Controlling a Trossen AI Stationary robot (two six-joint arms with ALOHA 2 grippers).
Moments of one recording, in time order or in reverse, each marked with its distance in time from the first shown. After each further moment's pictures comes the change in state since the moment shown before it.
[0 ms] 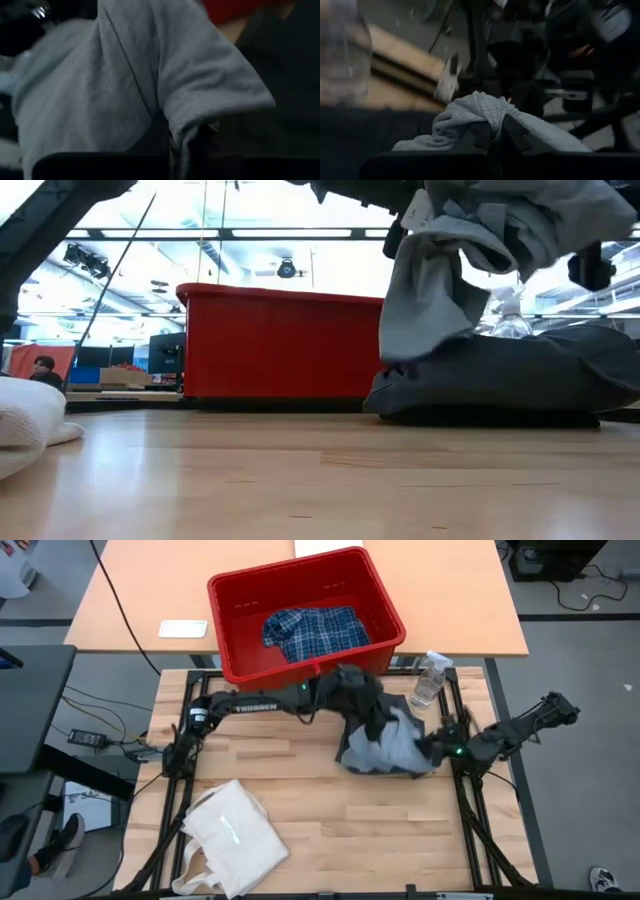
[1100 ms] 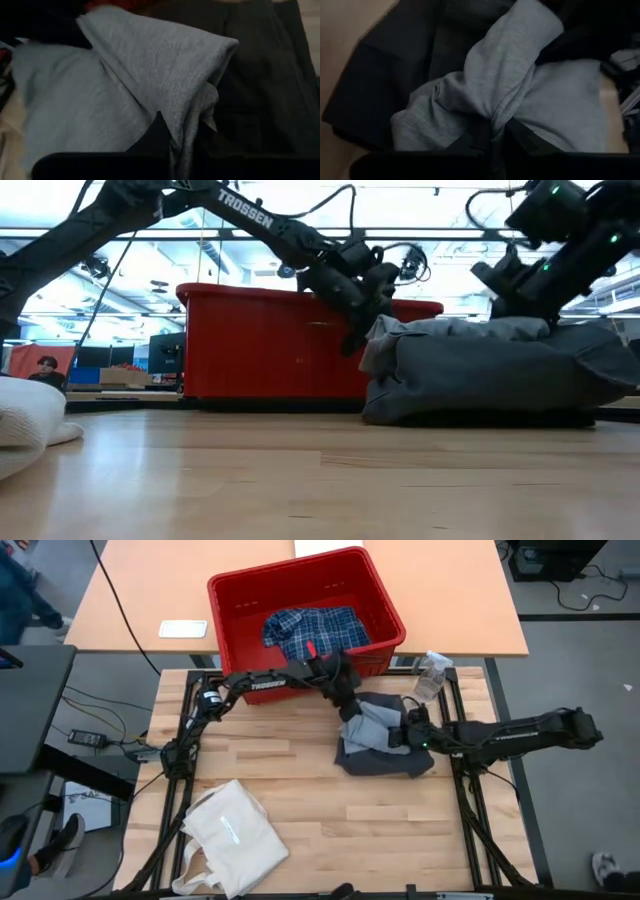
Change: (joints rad) left arm 0.277 0.141 -0.100 -0.274 0.275 0.285; right arm -0.513 0.480 -0.048 0.071 -0.158 0.031
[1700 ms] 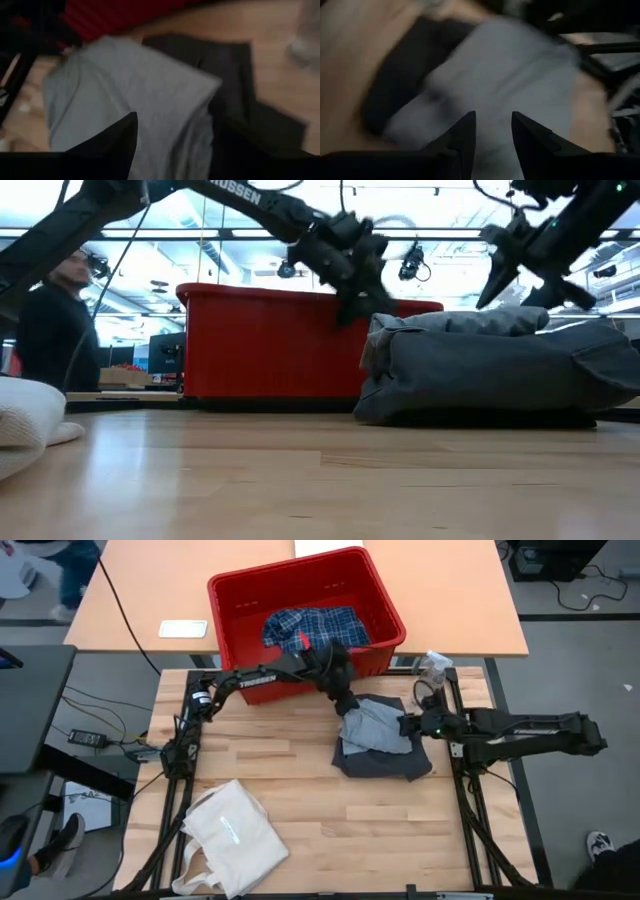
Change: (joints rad) left arm -0.018 -0.092 0.021 -0.098 0.002 0.001; right arm -0.053 -0.115 0.223 -0.358 0.001 -0.009
